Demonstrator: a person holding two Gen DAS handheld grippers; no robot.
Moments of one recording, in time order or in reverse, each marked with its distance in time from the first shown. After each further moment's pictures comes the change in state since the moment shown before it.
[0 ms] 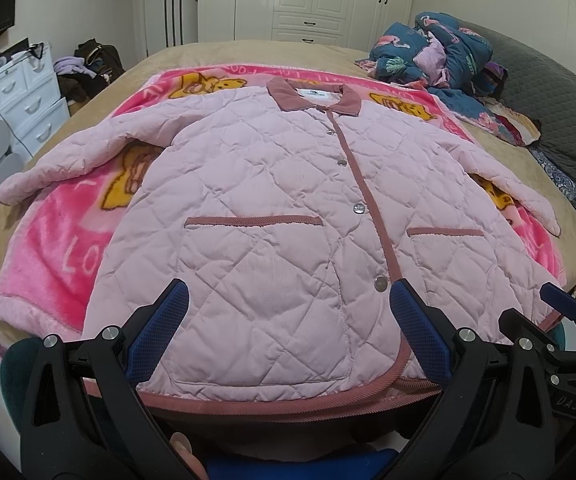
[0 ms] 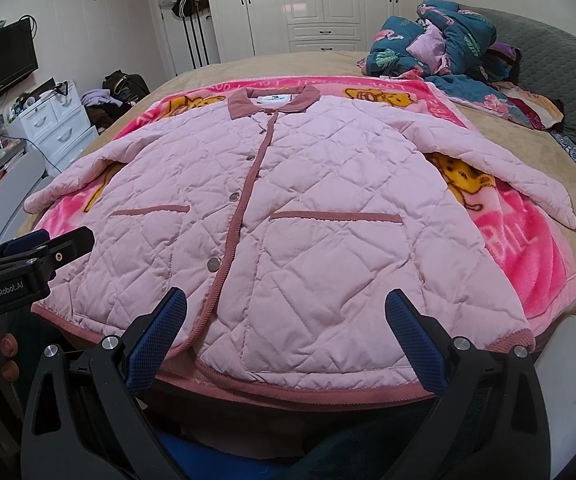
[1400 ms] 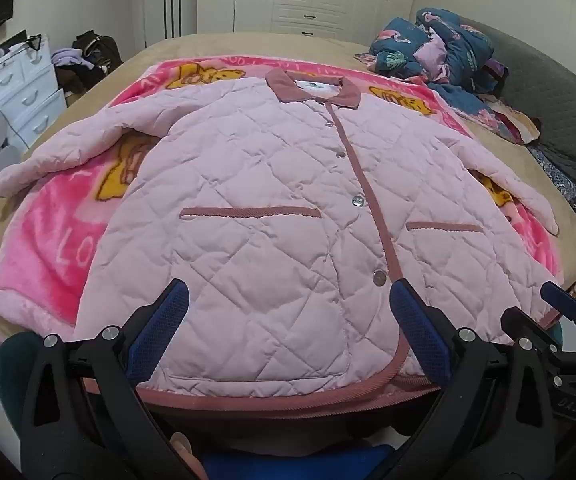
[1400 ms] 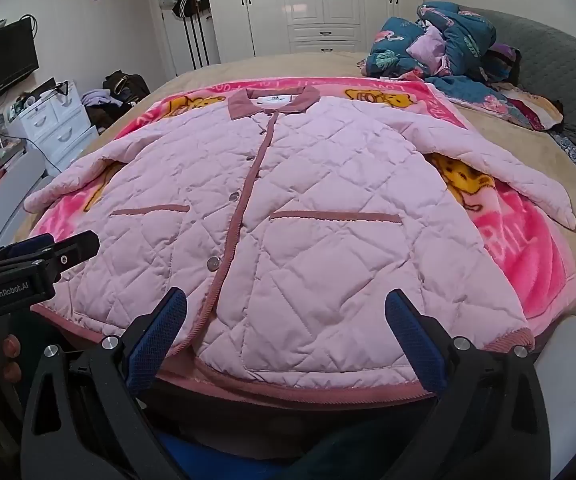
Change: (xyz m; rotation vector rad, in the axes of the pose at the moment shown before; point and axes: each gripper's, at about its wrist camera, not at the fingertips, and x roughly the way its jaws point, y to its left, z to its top) left arm 0.004 0.000 -0.003 -0.011 0.024 -0.013; right arm -0.001 -0.001 -0.001 -0.012 -0.003 -0.009
